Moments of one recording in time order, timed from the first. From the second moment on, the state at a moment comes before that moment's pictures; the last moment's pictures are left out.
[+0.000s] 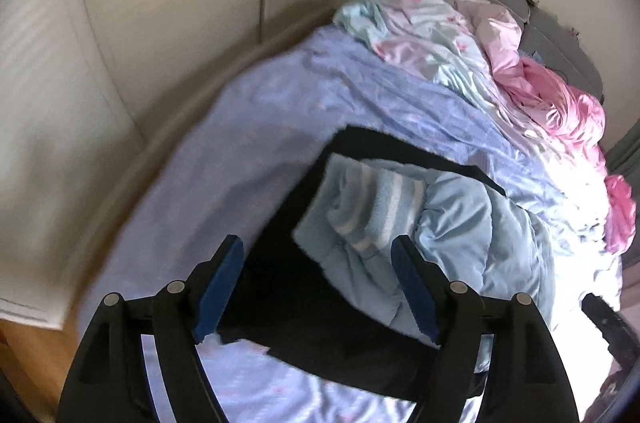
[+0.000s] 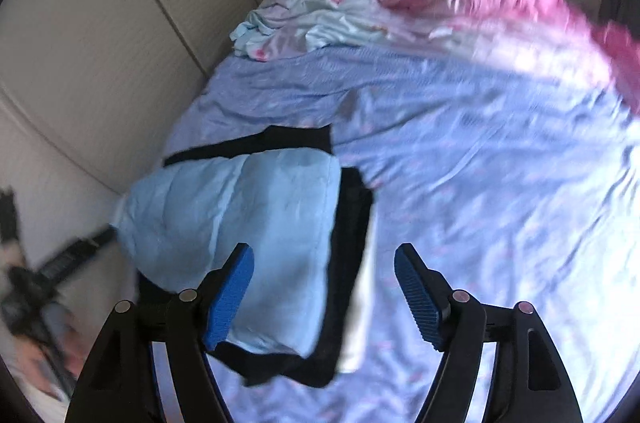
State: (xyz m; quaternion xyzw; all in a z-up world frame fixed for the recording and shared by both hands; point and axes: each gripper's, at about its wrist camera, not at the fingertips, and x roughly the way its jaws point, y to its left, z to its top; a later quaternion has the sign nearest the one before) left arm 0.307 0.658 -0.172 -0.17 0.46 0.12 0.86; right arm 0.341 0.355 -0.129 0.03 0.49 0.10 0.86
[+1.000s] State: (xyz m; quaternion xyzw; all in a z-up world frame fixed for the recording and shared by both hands) left arm 0.092 0.381 -0.002 -0.04 0.40 0.04 0.92; right arm 0.105 0.146 -0.002 0.04 0.40 0.11 0.91
